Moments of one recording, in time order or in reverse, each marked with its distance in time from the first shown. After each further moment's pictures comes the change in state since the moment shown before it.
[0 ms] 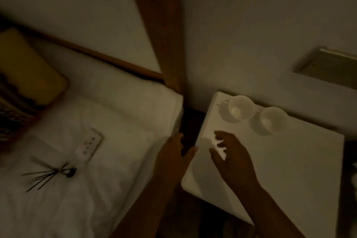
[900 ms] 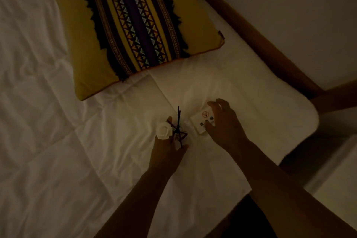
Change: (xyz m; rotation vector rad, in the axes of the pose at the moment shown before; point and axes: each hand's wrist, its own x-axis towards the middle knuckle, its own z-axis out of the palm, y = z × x) left_hand -0.028 -0.357 -0.168 -0.108 0.350 -0.191; right_hand 0.041 -0.231 0.352 -0.540 -0.465 -0.353
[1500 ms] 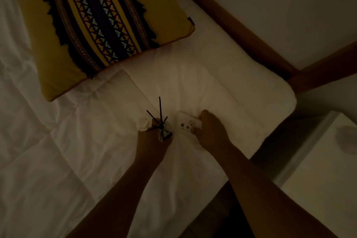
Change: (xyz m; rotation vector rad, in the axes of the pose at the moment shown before) left_hand 0.003 0.029 0.011 -0.175 0.085 -0.003; right_hand -0.031 0.032 0.011 0.128 -0.069 0.209
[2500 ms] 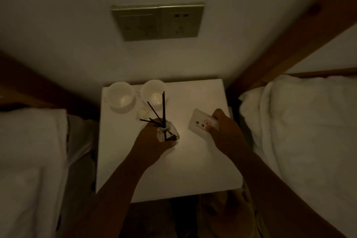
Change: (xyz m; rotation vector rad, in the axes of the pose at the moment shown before) left_hand -0.232 0.348 0.387 0.152 -0.937 0.440; right_hand -0.310 0.530 -0.167 0.449 0.544 0.598
